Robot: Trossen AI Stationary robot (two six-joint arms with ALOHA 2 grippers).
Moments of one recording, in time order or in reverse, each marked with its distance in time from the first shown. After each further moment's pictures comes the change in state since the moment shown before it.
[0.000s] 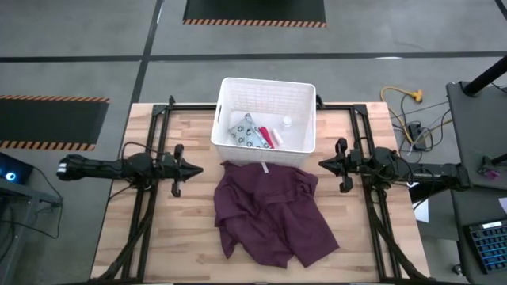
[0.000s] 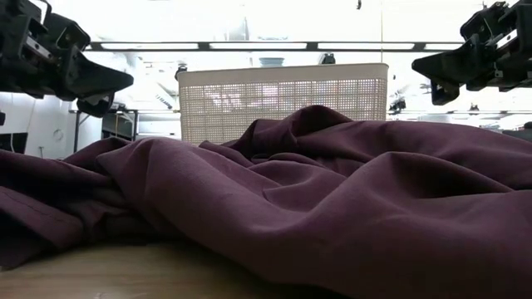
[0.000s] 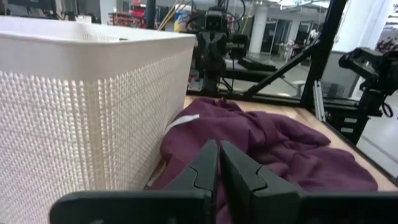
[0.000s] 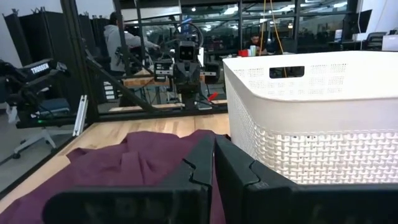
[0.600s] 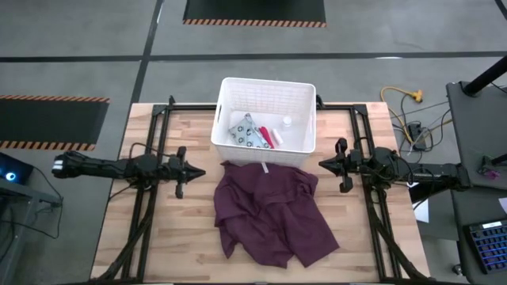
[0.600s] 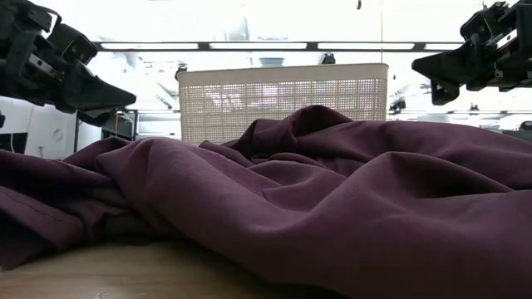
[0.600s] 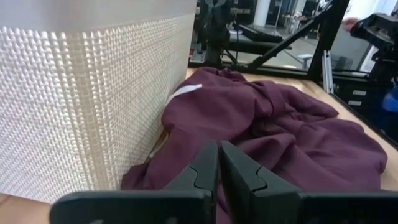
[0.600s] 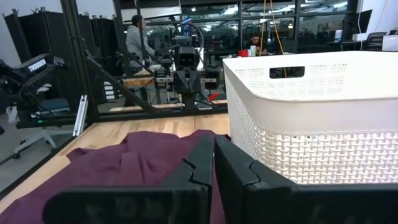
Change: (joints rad) left arm 0.000 0.117 0.000 0.000 0.000 0.000; right arm 0.000 0.000 0.000 0.000 0.000 0.000
